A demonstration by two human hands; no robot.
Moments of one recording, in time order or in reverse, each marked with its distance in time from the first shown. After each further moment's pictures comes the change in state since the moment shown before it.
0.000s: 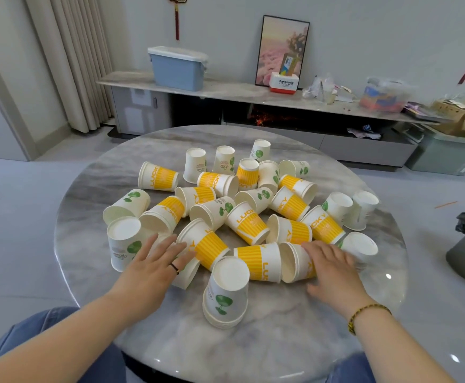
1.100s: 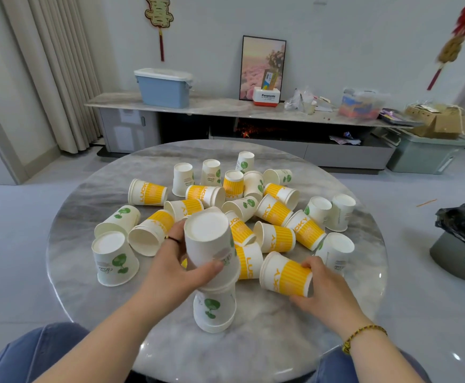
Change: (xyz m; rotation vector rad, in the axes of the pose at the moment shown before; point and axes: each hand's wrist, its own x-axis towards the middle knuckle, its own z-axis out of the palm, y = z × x) left_hand 0.039 0.054 -0.087 -1.565 0.222 -0.476; right_hand -0.039 -0.006 -0.012 0.281 0.034 0.162
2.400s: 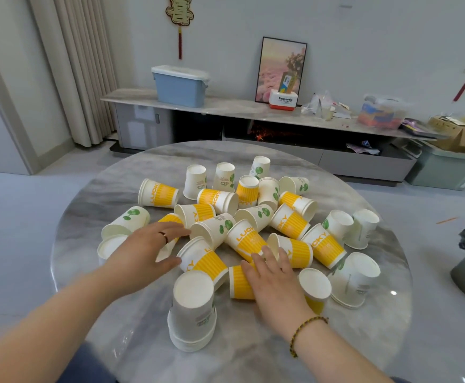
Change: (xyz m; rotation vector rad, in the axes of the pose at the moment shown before) left_hand 0.044 -0.015 -0.068 0.957 -0.147 0.120; right_hand 0.051 -0.067 0.060 -0.543 0.329 -0.560
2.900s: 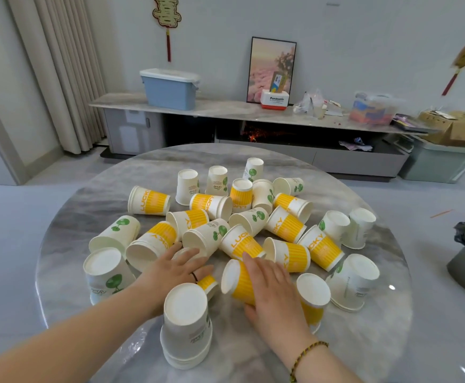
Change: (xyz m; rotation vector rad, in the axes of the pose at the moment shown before) left_hand 0.027 -0.001 0.055 0.808 -0.453 0.308; right_hand -0.007 -0.004 0.001 0.180 0.160 0.147
